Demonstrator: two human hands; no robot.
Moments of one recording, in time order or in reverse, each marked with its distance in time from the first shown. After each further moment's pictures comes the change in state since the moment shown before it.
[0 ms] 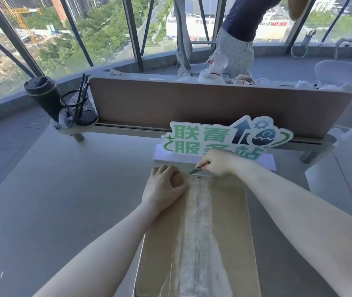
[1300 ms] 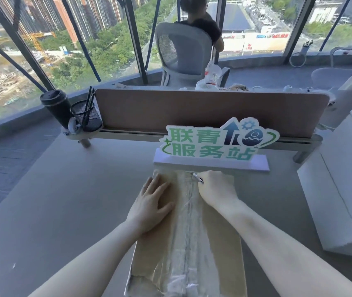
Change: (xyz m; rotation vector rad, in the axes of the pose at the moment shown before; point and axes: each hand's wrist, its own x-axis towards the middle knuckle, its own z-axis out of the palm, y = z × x) left_hand -0.071 -0.012 -0.010 0.194 -0.121 0.045; right_hand -0.085 -0.034 0.063 0.009 0.415 0.163
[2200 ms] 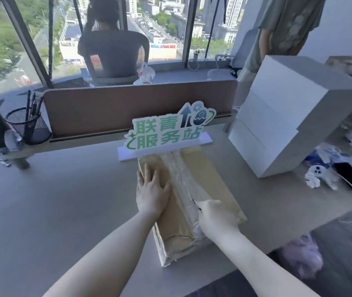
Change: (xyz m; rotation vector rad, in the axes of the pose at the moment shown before) left_hand -0.021 -0.007 -0.001 -0.104 -0.082 0.094; right_hand -0.172 -0.111 0.067 0.013 0.046 0.528
